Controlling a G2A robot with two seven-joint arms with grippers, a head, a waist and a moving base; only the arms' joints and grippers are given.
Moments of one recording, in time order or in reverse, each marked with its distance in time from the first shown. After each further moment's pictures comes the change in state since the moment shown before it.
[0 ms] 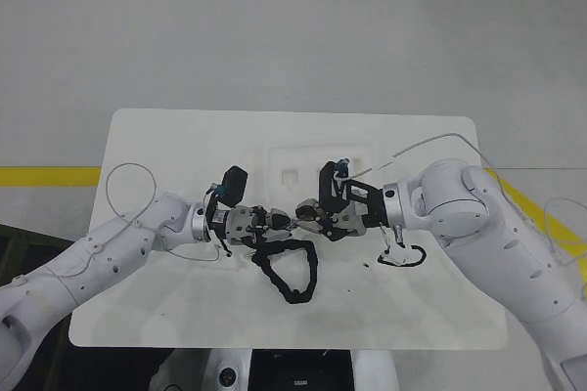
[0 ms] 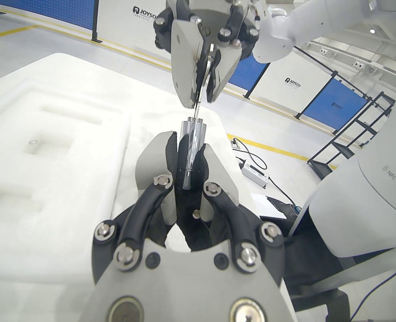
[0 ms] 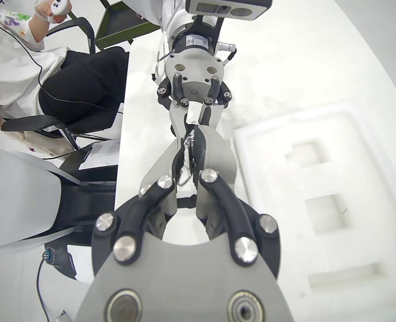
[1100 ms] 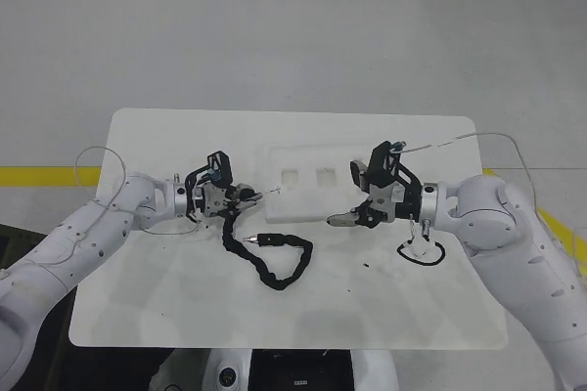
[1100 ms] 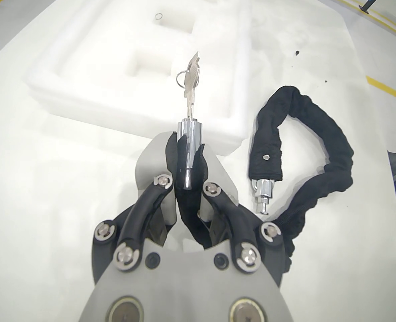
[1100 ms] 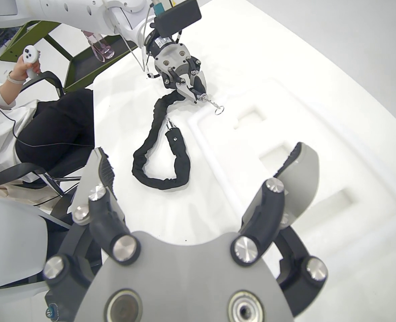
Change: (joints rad) left arm 0.002 -0.009 -0.139 0.187 0.162 0.169 -0.283; right arm -0.208 0.052 0.221 0.019 -0.089 0.062 -0.180
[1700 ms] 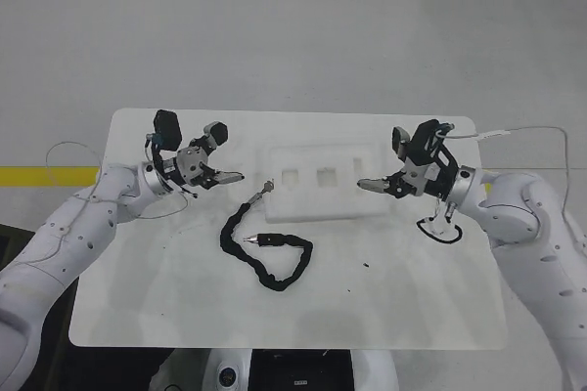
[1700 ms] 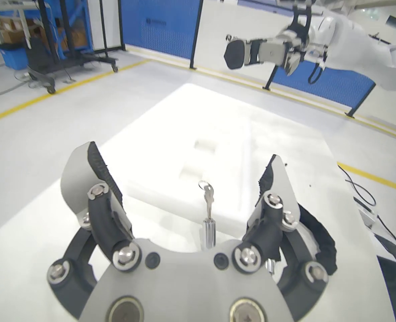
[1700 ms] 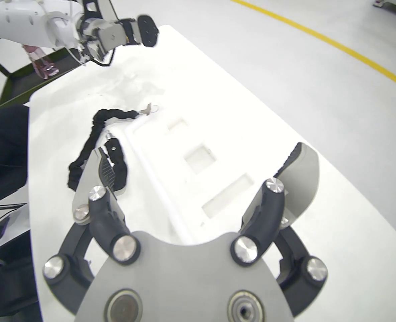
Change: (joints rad) left arm 0.054 -0.012 -0.212 0.075 -0.002 -0.053 0.466; right arm -0.025 0.010 0.143 0.078 -0.329 -0.024 -0.289
